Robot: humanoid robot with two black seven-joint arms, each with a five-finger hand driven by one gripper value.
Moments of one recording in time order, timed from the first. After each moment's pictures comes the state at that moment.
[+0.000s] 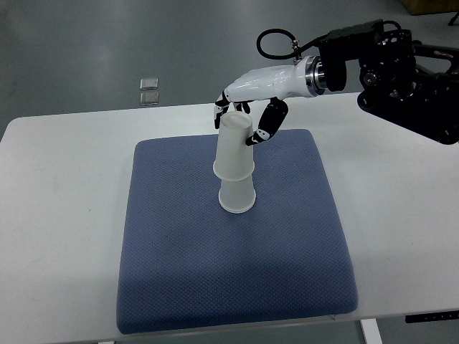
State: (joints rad) left arm 0.00 0.00 -0.15 -0.16 0.08 0.04 -0.05; right arm 1.34 -0.43 0.21 1.16 -1.54 0.41 0.28
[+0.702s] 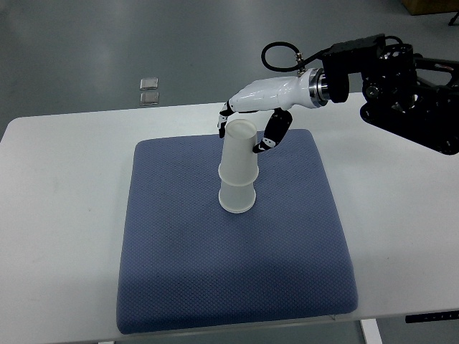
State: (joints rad) left arm 0.00 0.00 -0.15 -0.16 0.08 0.04 -0.05; right arm 1.30 -0.44 0.21 1.18 -1.54 0.39 0.28
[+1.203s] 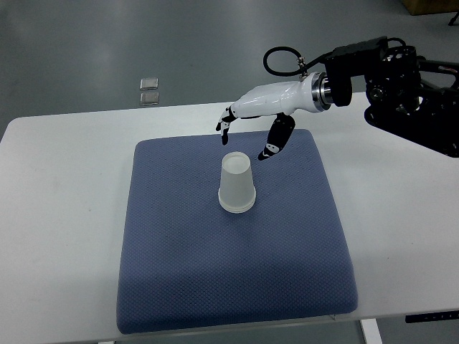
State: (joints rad) left arm 0.00 0.00 -0.15 -0.16 0.08 0.04 -0.05; right arm 1.29 -0.46 0.22 1.21 -1.54 0.41 0.28
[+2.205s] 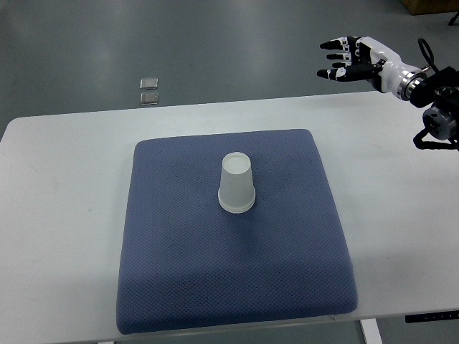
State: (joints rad) left arm 0.00 0.00 -0.15 -0.16 0.08 0.04 -0.05; right arm 0.98 -0.45 0.45 0.71 -0.43 0.14 0.18
